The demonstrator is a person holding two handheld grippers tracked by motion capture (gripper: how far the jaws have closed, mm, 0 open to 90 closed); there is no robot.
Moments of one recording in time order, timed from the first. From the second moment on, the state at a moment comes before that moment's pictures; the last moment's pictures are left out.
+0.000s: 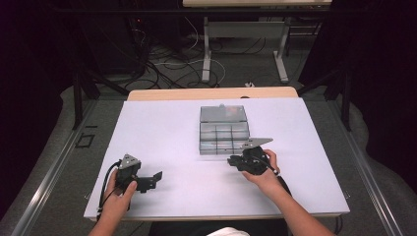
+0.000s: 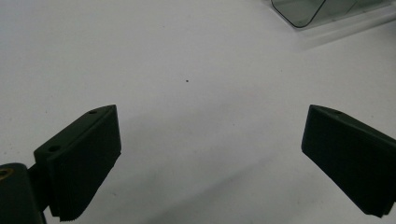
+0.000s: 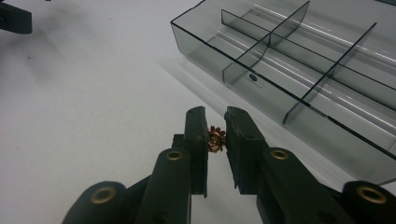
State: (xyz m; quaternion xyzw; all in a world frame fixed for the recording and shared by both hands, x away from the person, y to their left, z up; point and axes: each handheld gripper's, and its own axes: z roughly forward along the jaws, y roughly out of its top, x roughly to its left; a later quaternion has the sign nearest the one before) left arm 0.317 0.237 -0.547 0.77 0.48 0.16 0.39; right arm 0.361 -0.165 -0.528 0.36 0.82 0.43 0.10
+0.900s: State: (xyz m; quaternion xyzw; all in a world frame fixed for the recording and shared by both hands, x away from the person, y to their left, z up) left arm 0.317 0.237 -0.548 0.77 0.48 0.16 0.39; right arm 0.367 -0.182 -0.522 0.39 0.81 0.43 0.11
